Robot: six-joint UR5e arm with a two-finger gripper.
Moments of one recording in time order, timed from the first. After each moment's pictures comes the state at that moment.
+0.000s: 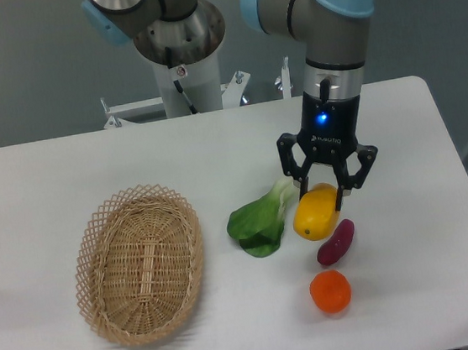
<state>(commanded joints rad) 2.66 -1.75 -1.71 -0.84 1.14 1.07</state>
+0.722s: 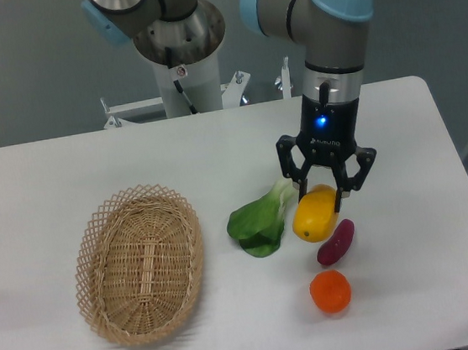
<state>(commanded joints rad) 2.63 -1.78 -1.70 -0.85 1.15 1.01</state>
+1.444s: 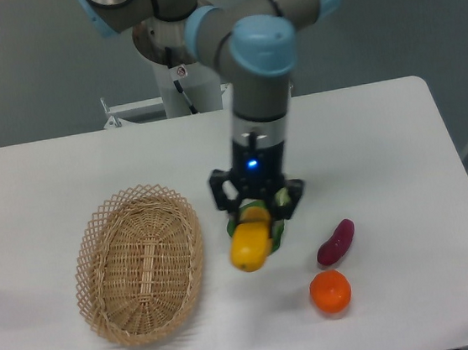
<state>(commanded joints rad) 2.30 -1.77 -1.77 -0.83 1.33 0.51</state>
